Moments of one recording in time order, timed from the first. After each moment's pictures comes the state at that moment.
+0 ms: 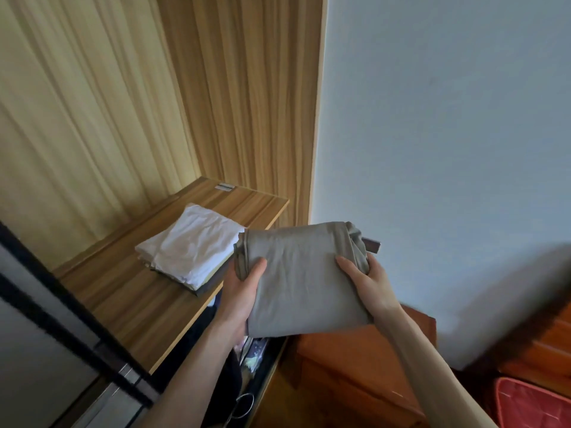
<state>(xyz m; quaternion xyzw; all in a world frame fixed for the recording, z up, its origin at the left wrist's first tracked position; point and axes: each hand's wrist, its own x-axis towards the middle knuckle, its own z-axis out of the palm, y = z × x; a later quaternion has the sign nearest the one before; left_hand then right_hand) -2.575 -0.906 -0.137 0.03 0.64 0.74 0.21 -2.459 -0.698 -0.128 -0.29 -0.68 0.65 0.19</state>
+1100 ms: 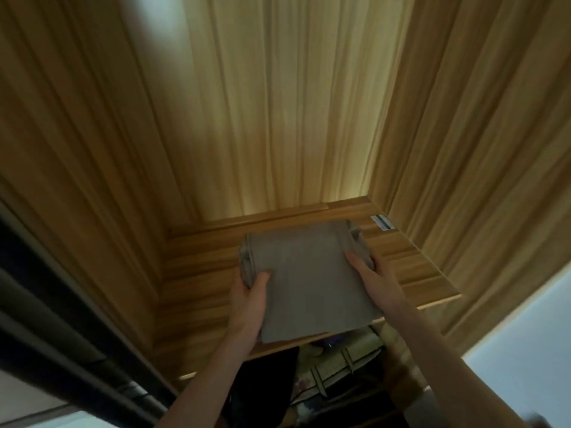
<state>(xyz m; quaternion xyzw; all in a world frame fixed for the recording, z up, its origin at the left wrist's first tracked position) -2.749 -0.920 -0.162 -0.24 0.62 0.73 -0.18 -2.855 -0.707 -0.150 0.03 -0.74 0.67 -0.11</state>
